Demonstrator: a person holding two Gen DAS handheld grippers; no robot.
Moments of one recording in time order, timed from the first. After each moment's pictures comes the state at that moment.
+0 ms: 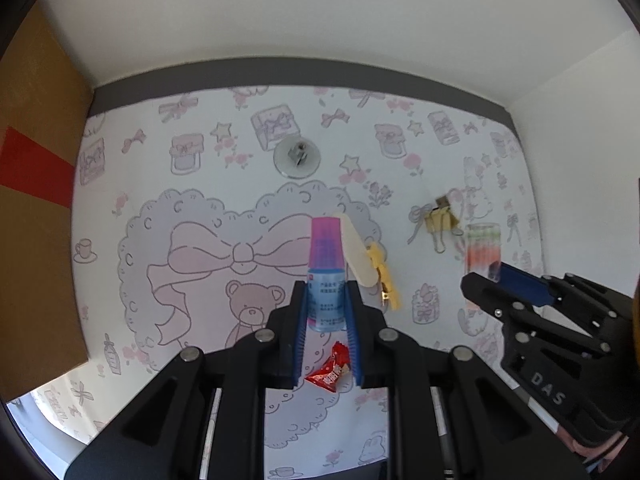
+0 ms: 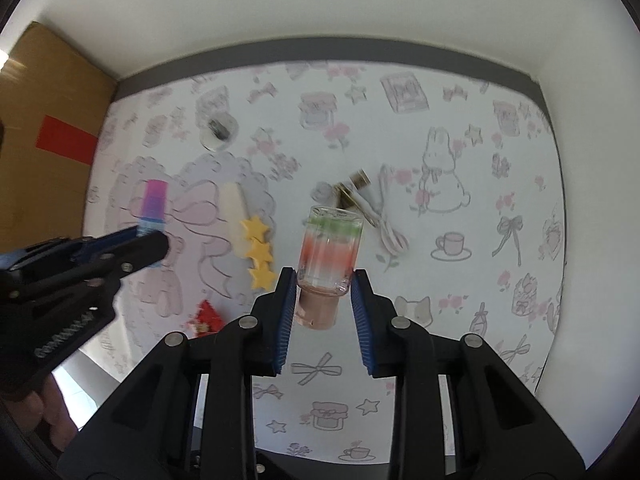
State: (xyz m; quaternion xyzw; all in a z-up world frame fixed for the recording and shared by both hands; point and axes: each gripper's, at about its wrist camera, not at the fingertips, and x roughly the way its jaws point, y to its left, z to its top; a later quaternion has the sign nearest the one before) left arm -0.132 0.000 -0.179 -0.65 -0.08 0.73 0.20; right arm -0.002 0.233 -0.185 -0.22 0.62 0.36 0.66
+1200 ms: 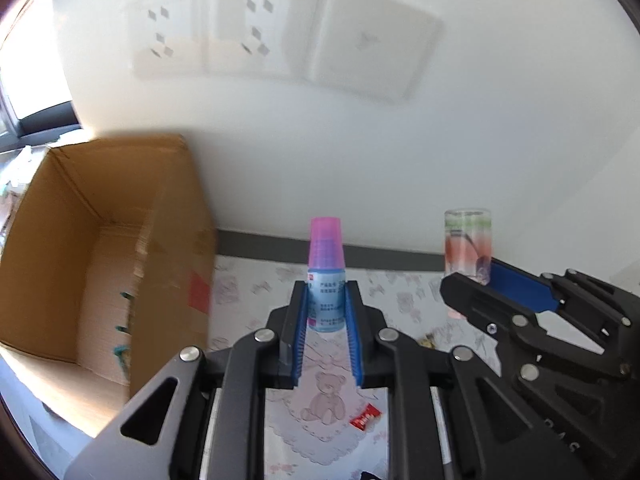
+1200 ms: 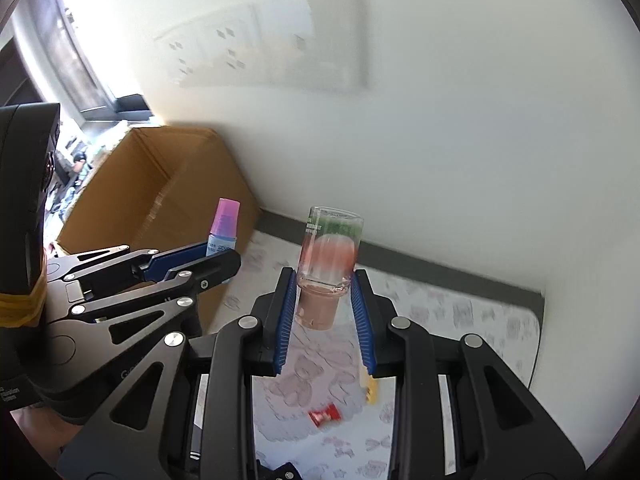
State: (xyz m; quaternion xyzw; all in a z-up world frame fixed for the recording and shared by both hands) left arm -0.151 -0.134 -0.013 -0.49 -0.13 0.86 0.11; right arm -0.060 0.346 0.027 -0.22 0.43 0.54 0.69
